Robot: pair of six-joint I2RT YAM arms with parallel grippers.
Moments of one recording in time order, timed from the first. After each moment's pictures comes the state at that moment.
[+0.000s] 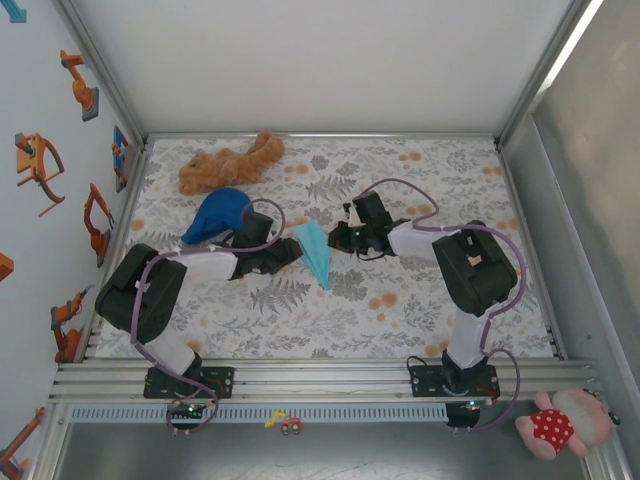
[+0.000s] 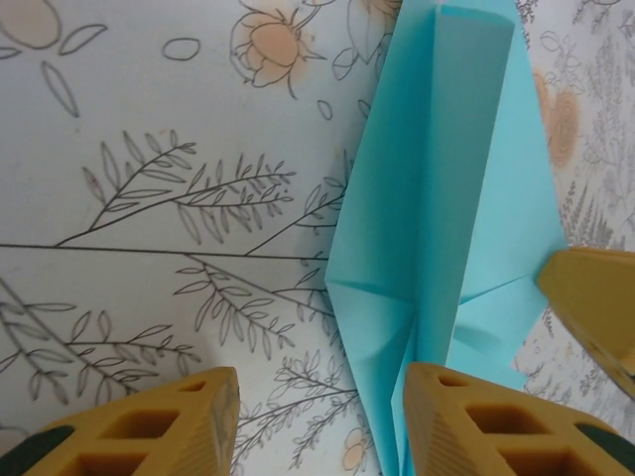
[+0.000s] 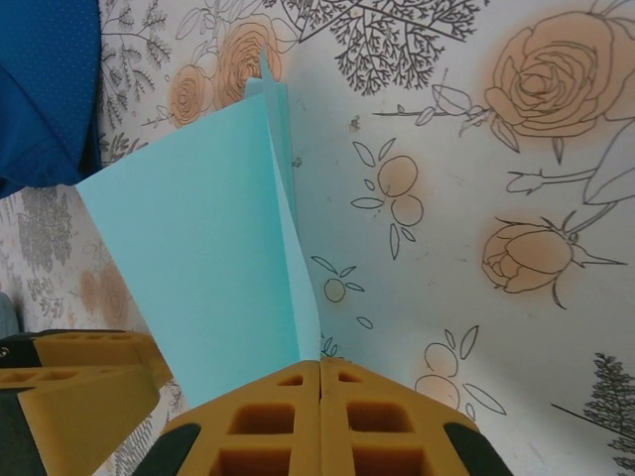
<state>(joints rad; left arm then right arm) -0.58 1.65 0.73 0.04 0.28 -0.93 0.54 1.86 1.00 -0.01 -0.45 0.69</state>
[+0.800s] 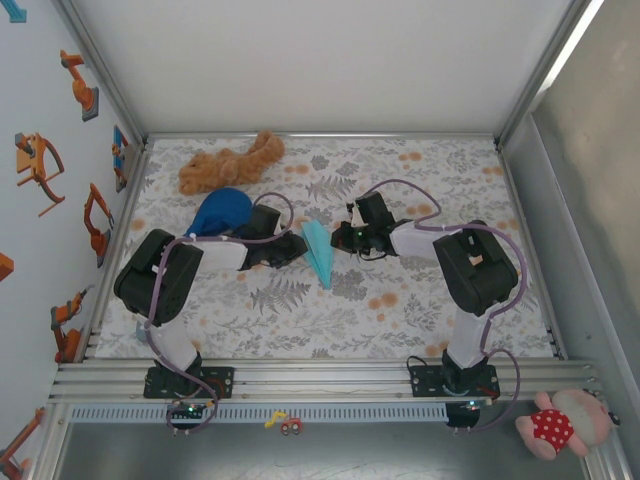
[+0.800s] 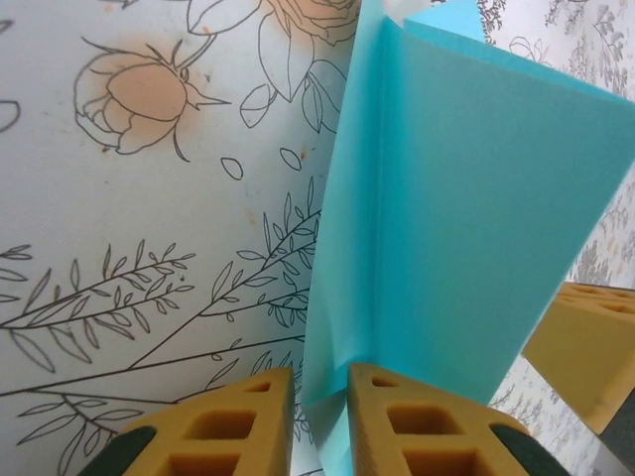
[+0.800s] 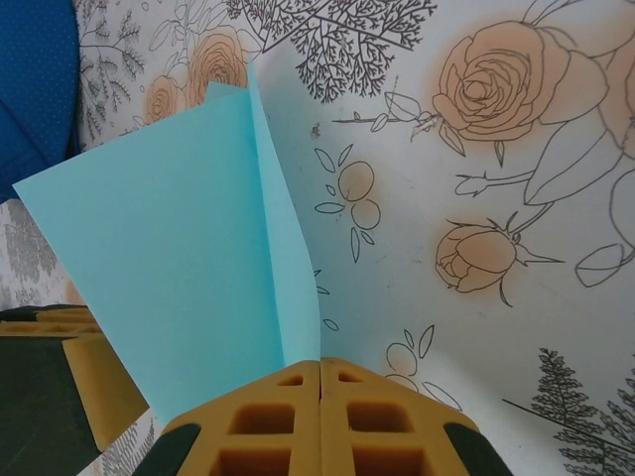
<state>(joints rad) -0.58 1.79 0.84 0.09 0.36 -0.94 0.52 1.86 1.00 -0.01 -0.44 0.69</state>
